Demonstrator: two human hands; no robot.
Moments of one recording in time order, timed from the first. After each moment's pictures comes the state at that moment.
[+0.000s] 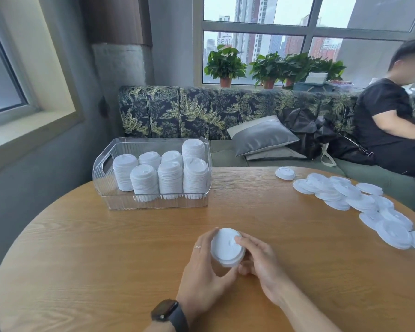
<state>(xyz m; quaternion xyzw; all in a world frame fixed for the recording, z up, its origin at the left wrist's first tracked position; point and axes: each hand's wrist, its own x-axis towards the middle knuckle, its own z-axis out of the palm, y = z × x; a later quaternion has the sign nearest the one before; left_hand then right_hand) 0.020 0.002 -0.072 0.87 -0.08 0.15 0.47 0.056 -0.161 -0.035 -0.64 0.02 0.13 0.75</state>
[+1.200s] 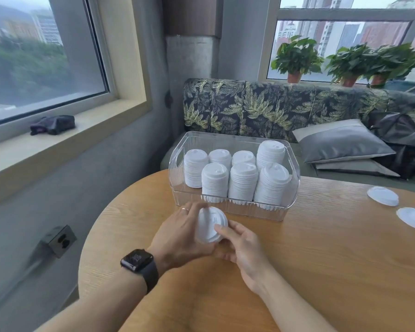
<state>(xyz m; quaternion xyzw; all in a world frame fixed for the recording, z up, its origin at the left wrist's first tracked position) 0.052 0.218 -0.015 0.97 0.01 0.12 0.22 0.094 0.043 -0.025 -0.60 -0.06 0.25 0.76</state>
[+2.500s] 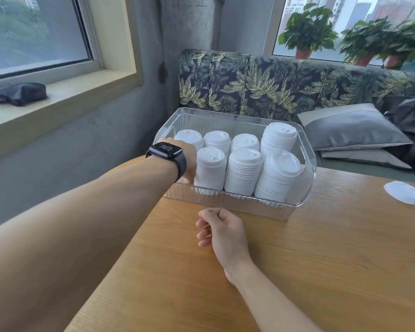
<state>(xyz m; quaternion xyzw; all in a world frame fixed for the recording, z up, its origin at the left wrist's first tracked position) 0.224 0.253 0.056 0.98 0.14 -0.09 -0.08 0.138 0.085 -0.049 -0.66 -0.04 0.18 0.72</state>
